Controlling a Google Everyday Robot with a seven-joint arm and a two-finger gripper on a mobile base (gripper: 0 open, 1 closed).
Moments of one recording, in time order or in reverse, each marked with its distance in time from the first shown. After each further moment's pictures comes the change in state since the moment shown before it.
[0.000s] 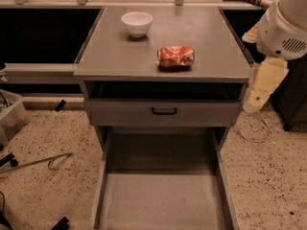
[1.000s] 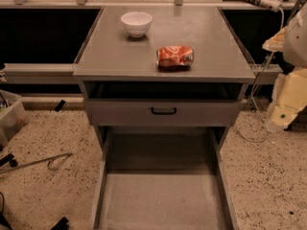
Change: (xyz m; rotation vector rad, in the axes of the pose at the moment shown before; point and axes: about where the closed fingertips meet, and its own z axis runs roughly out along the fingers) arm 0.016 0.049 -0.034 -0.030 0.011 0.059
